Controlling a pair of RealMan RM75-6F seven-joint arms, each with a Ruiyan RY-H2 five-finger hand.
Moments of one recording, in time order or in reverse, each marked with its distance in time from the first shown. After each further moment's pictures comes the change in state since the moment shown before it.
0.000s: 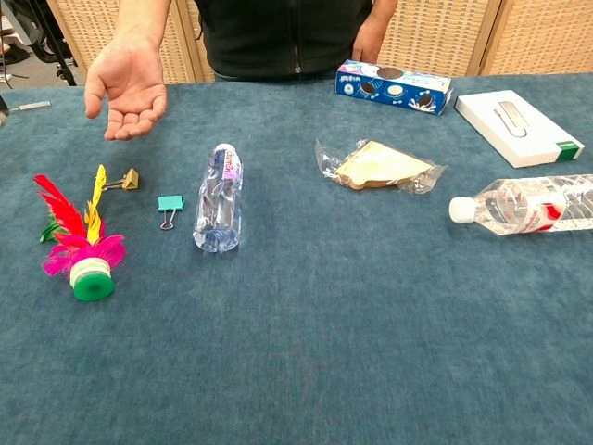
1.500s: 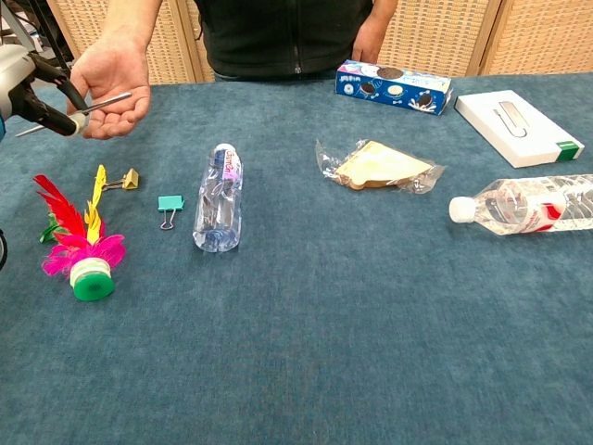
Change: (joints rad) left arm 0.114 0.018 0.071 -0.903 -0.006 0.618 0.225; right arm 0.001 0.016 -0.005 -0.014 0.001 -0.011 0.016
